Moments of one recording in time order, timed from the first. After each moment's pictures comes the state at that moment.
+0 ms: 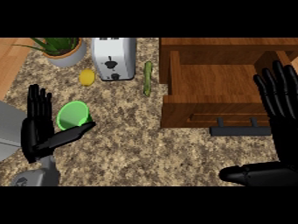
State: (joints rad) left arm -0.08 0.02 0.13 -1.48 0.09 0.28 -0.24; right arm -0.08 -0.05 0.00 -2.07 -0.09 0.08 0.13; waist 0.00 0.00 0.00
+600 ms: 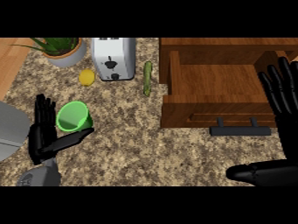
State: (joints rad) left arm -0.11 0.05 0.19 -1.21 0.15 0.20 -0.42; right arm -0.10 -0.08 -0.04 -2.07 -0.12 0.11 0.15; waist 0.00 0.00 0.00
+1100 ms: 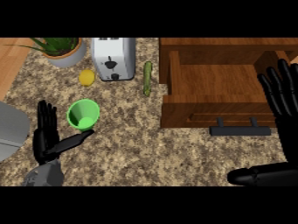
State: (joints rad) left arm -0.18 0.07 0.26 -0.95 0.20 0.16 -0.62; right arm -0.09 -0.08 -0.03 -2.08 -0.13 0.12 0.15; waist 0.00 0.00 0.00
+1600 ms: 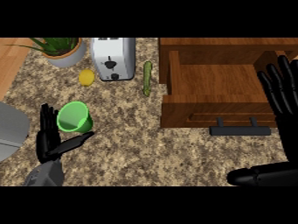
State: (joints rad) left arm -0.27 0.11 0.29 -0.69 0.22 0.11 -0.76; right arm -0.12 -0.07 -0.03 -2.10 -0.14 0.11 0.20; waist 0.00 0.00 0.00
